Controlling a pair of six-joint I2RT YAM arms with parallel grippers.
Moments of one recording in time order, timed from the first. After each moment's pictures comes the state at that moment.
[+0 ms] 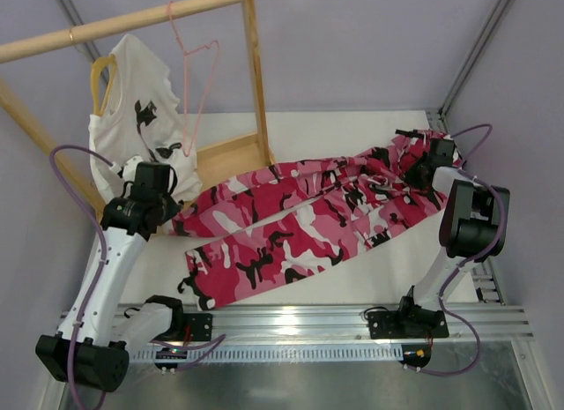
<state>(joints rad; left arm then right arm) -0.18 1.00 1.09 -0.98 -0.41 -0.71 -0.24 1.83 1.12 -0.11 -0.09 0.58</state>
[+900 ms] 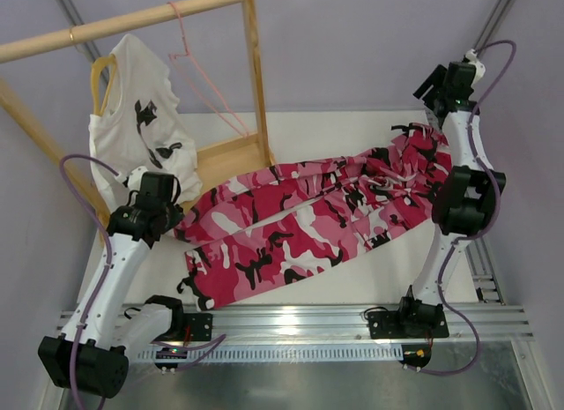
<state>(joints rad) -0.18 0.96 0.96 -0.93 -0.41 -0.70 -0.21 1.99 1.83 -0.32 0.05 0.48</state>
